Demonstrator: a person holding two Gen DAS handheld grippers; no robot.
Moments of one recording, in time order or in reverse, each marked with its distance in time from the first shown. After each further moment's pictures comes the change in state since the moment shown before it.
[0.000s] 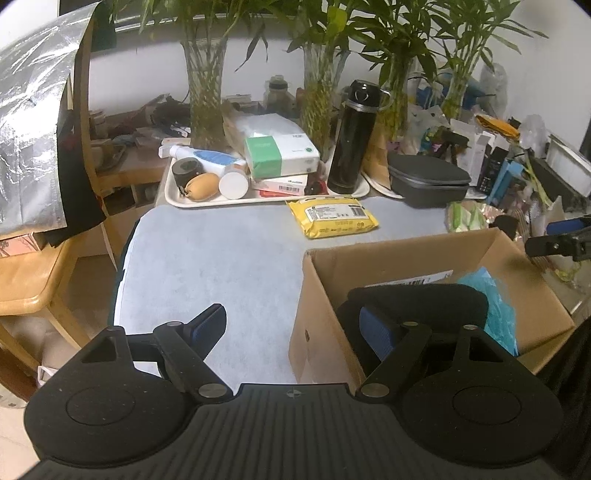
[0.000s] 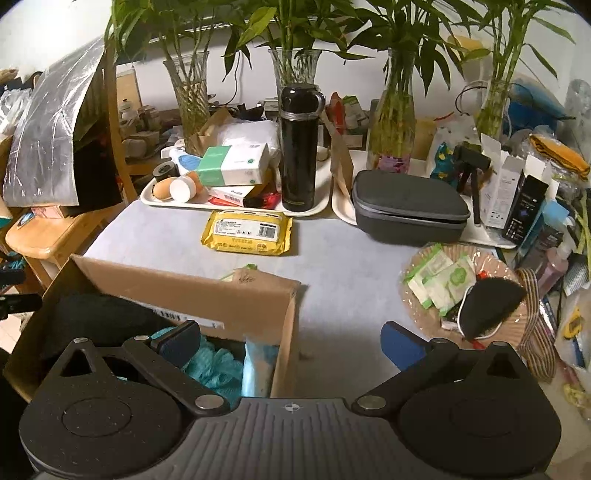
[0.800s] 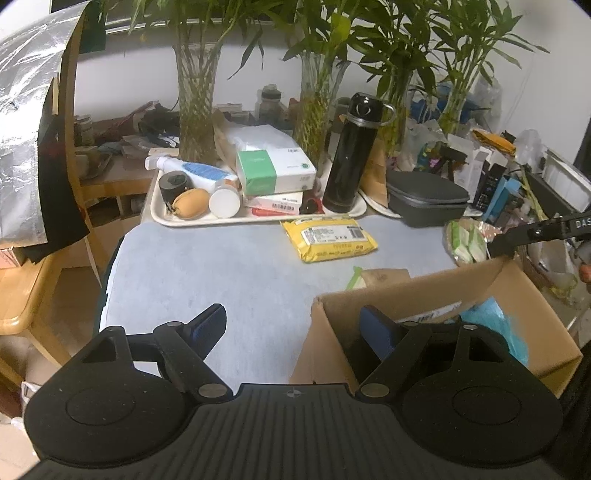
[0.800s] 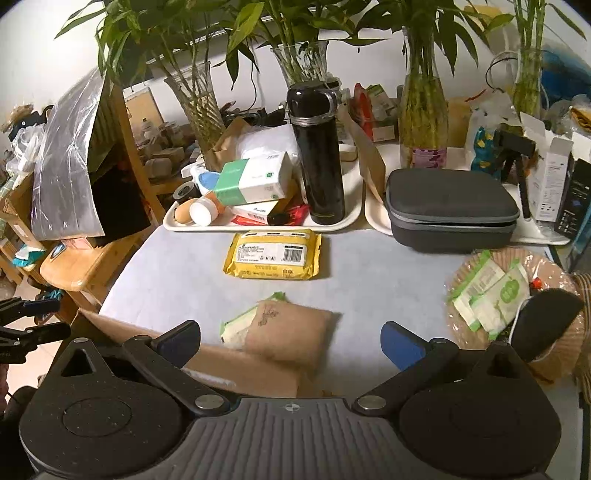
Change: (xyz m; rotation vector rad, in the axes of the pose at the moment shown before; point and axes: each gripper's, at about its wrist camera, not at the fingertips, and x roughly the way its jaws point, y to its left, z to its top) left arm 0.028 0.016 0.022 -0.011 -0.040 -0.057; right arm 0.051 -0.032 0.041 0.073 0.014 0.176
